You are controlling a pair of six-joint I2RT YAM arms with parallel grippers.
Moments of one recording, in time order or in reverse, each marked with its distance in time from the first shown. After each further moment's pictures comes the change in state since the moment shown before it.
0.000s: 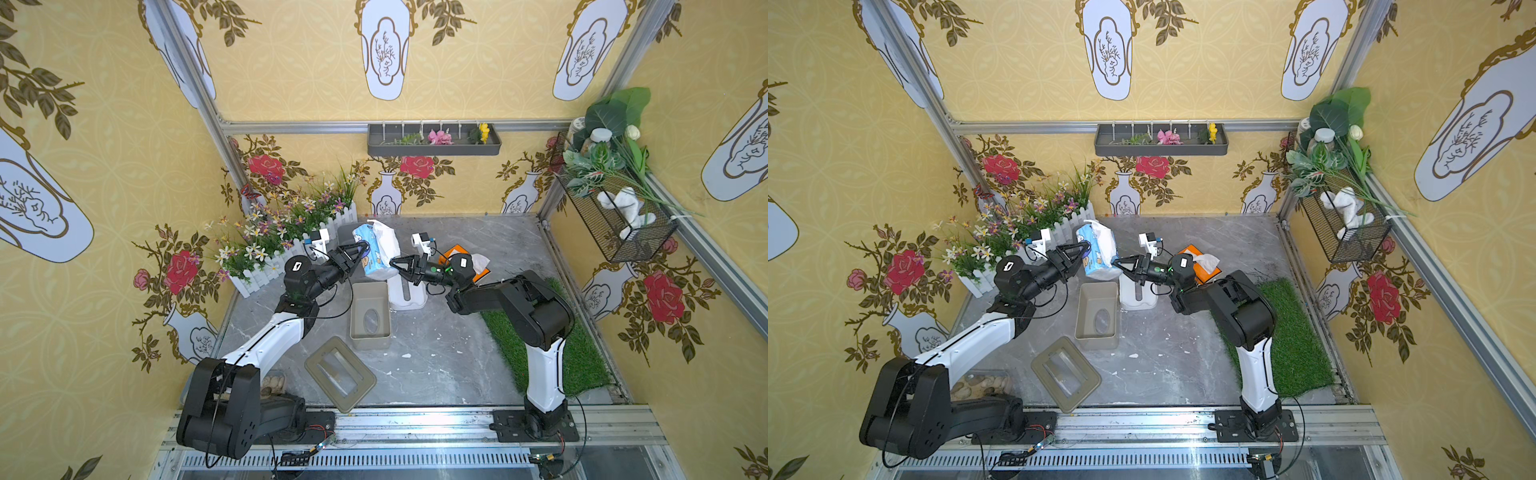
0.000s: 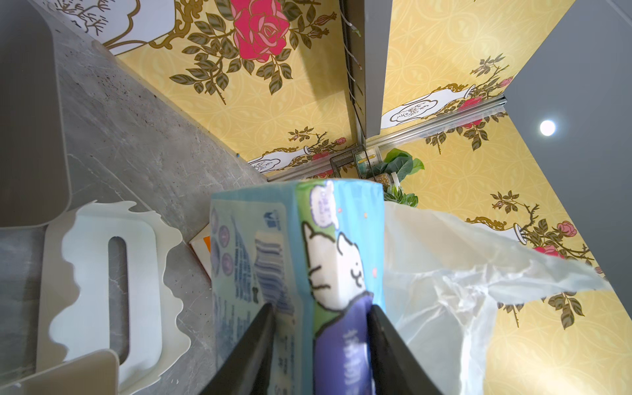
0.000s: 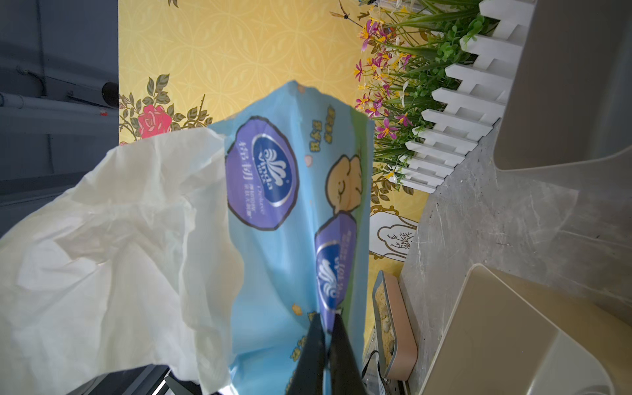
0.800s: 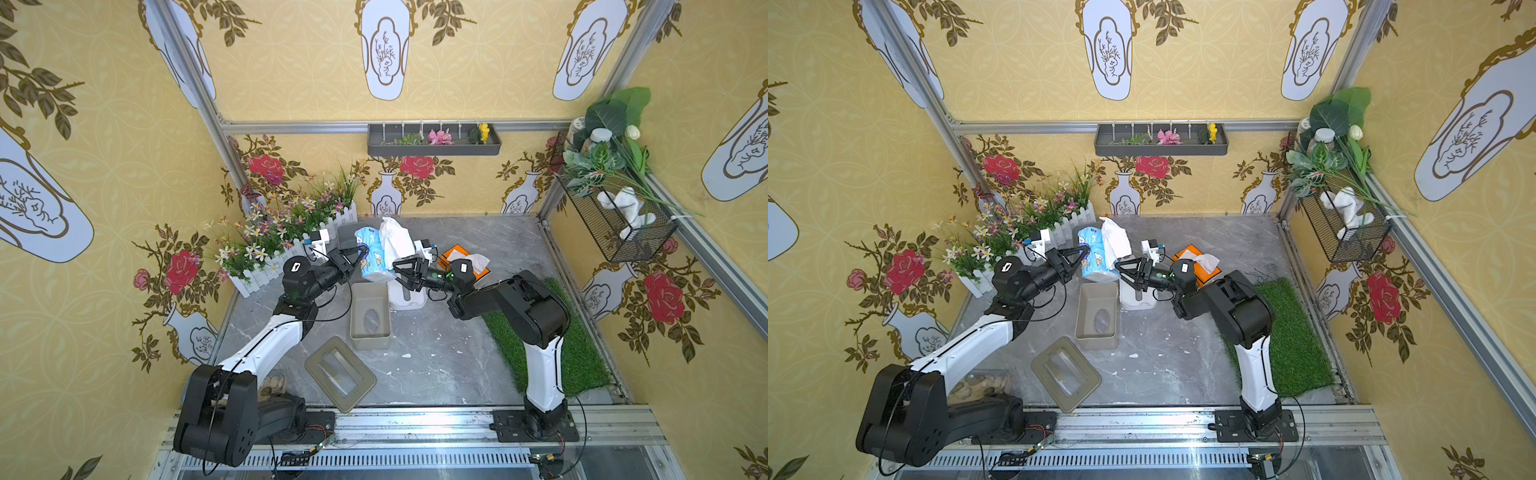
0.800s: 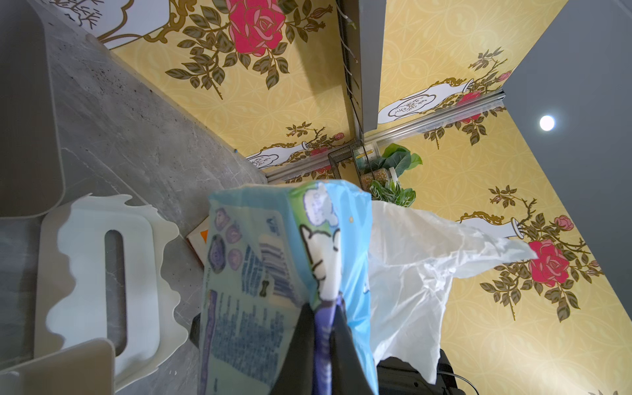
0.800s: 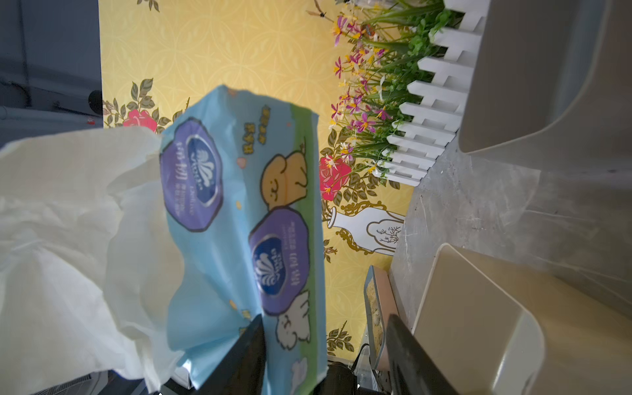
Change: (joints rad) left arm -0.002 -0.055 0.012 -0.081 0.014 0.020; right arm -0.037 0.011 -0.086 0.026 0.008 -0.020
